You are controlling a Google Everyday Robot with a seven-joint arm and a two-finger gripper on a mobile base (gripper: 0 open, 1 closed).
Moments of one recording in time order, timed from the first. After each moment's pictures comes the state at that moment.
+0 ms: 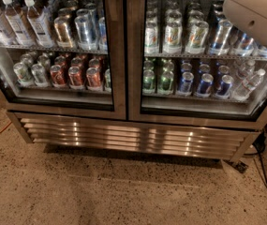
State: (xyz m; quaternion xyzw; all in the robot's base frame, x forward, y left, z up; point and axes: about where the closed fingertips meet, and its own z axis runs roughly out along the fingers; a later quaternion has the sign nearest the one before) arm 0.734 -0.126 1.161 -0.06 0.63 0.24 0.73
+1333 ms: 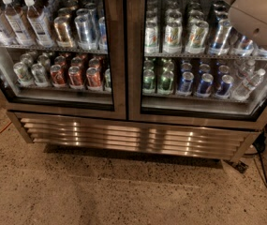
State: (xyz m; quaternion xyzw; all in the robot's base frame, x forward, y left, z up) arm 0.713 -0.109 1.165 -0.11 0.61 0.28 0.74
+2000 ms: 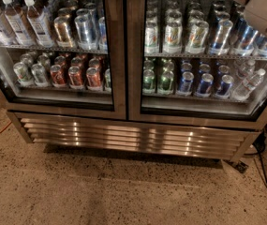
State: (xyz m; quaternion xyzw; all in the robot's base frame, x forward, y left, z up) arm 0.709 -0.107 1.153 -0.24 0.59 0.25 0.73
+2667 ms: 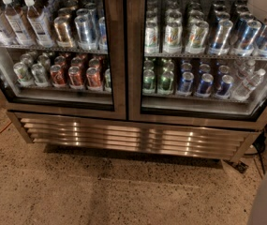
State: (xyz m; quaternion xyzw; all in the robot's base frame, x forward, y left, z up) arm 0.722 -0.099 1.147 -0.33 0.56 0.24 0.72
